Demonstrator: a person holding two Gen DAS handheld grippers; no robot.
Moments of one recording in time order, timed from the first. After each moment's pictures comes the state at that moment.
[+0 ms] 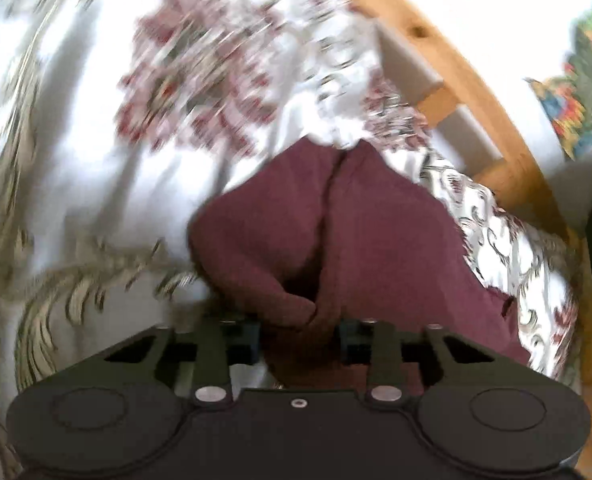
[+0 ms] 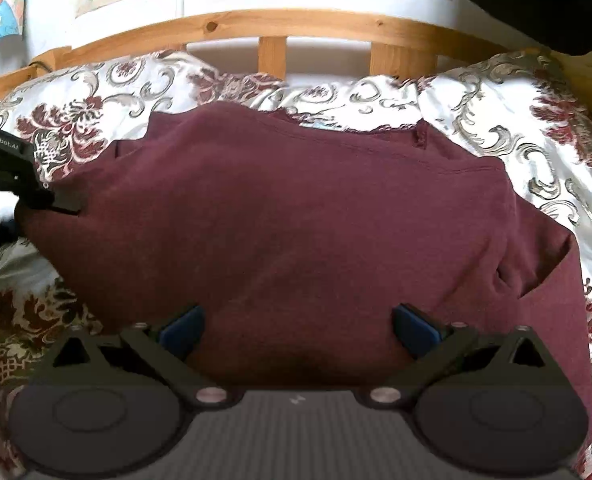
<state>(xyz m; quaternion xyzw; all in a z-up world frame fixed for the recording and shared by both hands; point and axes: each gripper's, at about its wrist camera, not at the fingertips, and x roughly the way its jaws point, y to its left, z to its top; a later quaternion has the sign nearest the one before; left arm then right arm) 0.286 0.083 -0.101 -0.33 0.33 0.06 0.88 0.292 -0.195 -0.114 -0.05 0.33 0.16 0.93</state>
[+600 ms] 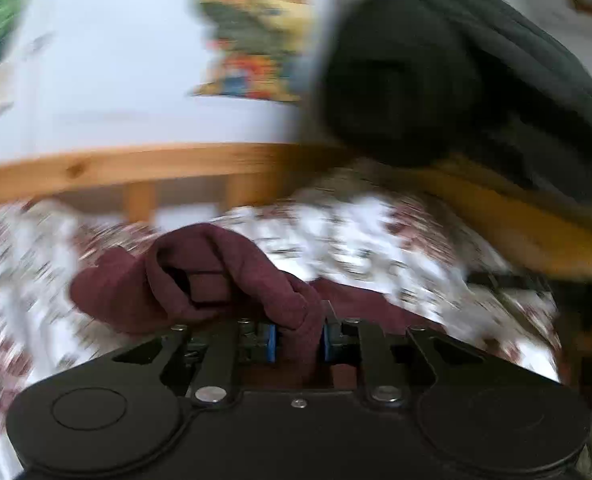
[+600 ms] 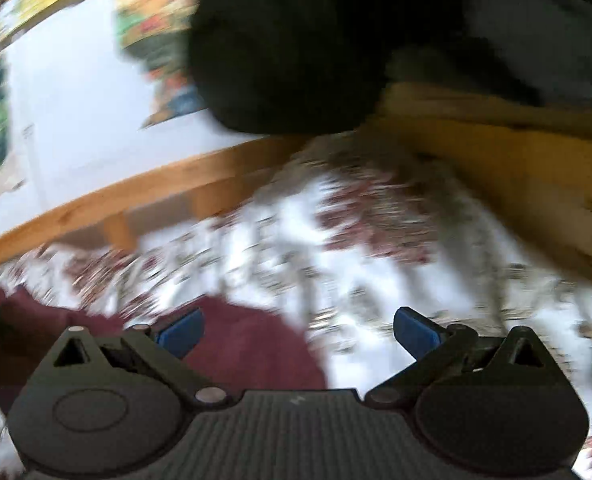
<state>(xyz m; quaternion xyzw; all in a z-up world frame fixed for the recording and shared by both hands) 0.290 -0.077 0.005 0.02 0.20 -0.21 0.96 0.312 -0.392 -0.016 0.14 0.21 0.00 0.97</state>
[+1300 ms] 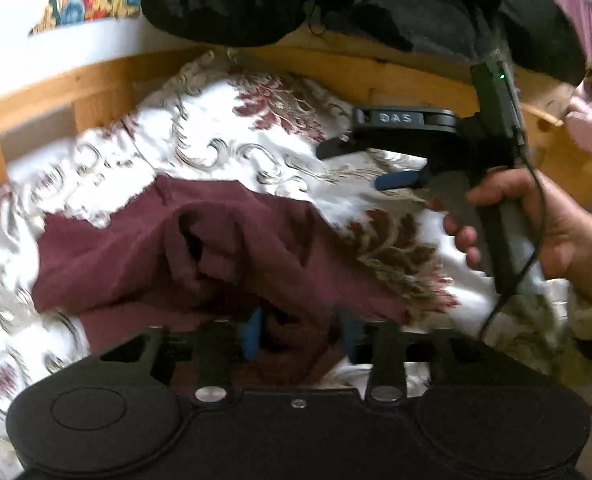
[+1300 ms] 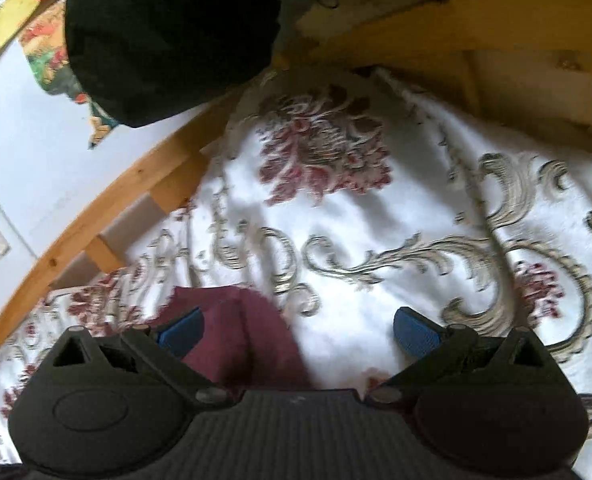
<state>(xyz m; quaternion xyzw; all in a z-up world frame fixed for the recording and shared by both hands) 0.277 -0.150 -0.053 0.08 0.31 -0.36 0.88 0.336 -0.429 -0.059 0.27 0.27 0.04 0.92</state>
